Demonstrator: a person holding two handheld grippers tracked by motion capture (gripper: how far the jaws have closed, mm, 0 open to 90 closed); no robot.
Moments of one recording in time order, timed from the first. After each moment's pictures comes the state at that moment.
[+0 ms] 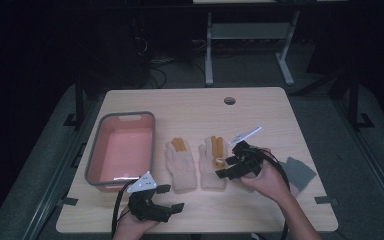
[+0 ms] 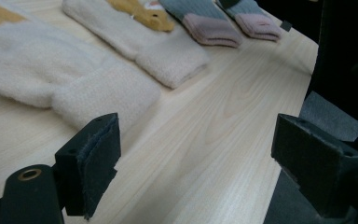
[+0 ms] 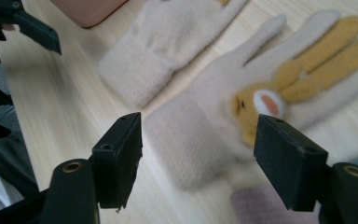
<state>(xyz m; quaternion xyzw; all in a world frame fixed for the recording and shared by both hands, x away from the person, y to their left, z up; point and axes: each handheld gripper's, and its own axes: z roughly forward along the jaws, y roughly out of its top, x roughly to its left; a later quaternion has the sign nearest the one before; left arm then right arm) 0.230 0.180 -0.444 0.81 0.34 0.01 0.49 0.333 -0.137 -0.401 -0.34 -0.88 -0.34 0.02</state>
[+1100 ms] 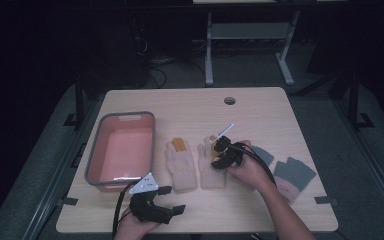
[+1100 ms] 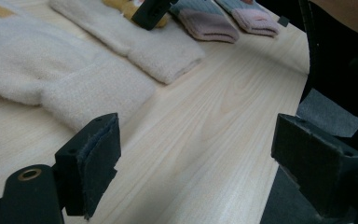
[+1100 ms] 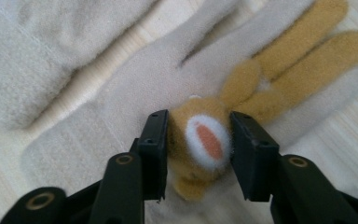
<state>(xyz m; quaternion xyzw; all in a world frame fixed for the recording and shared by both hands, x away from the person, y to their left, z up) 0.228 0.177 -0.445 0.81 0.33 0.01 0.49 0.378 -0.096 -0.440 -0.35 -0.91 -0.23 -0.05</state>
